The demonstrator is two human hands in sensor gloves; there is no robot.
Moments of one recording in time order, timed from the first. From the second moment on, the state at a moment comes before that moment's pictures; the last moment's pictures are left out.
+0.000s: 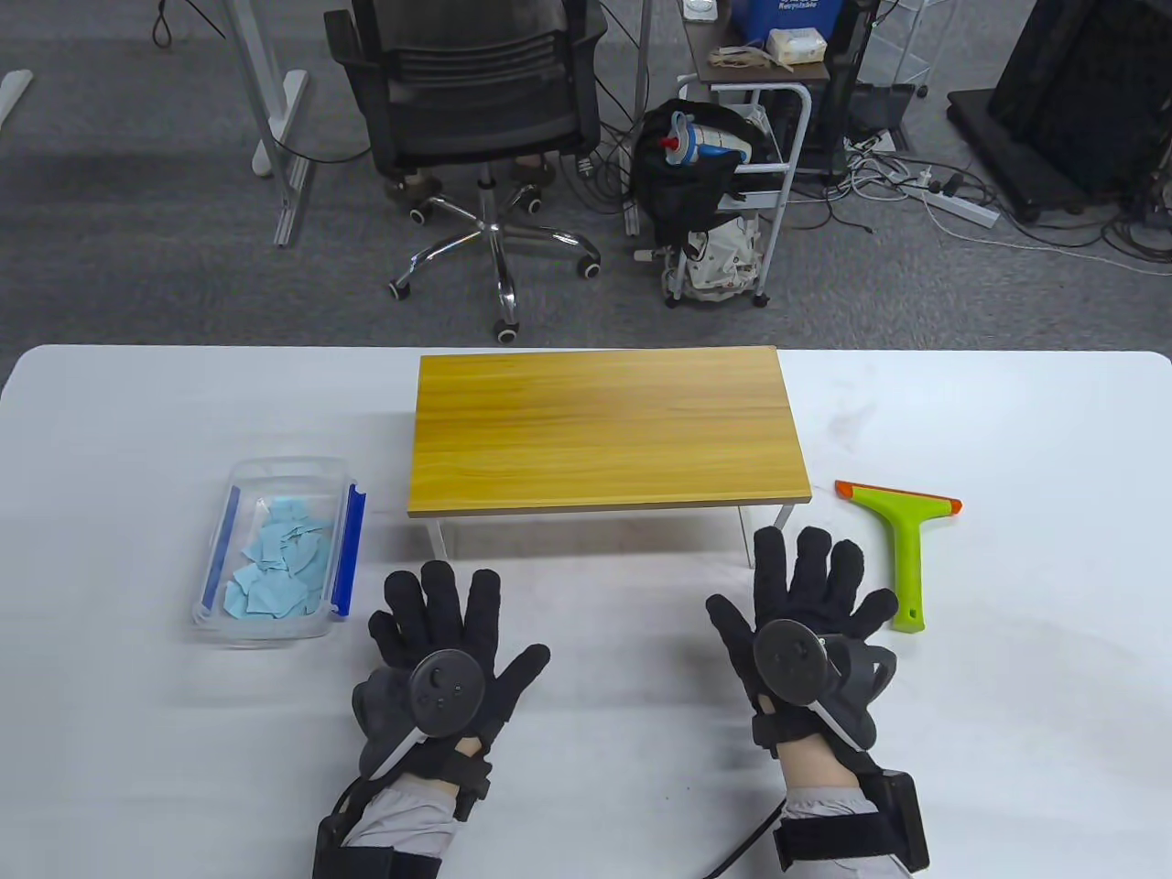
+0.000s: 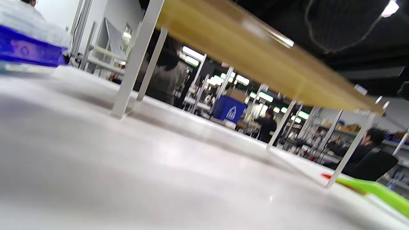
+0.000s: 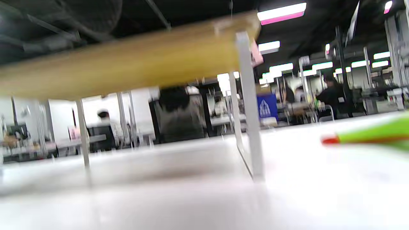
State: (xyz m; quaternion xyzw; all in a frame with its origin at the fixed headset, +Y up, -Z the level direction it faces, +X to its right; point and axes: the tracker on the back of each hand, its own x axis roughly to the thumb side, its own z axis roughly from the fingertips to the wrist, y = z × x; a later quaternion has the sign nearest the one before) left_hand -0.176 -0.756 -0.250 0.01 -0.08 0.18 0.98; right_hand 0.175 -0.733 -0.268 0.01 -0.13 0.98 0.12
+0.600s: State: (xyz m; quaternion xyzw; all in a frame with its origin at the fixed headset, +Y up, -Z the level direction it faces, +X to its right) left_hand -0.192 -0.758 -0.254 0.00 -0.04 0.21 0.98; right_hand 0.190 -0.749 -0.271 0.00 -0.09 0.97 0.21
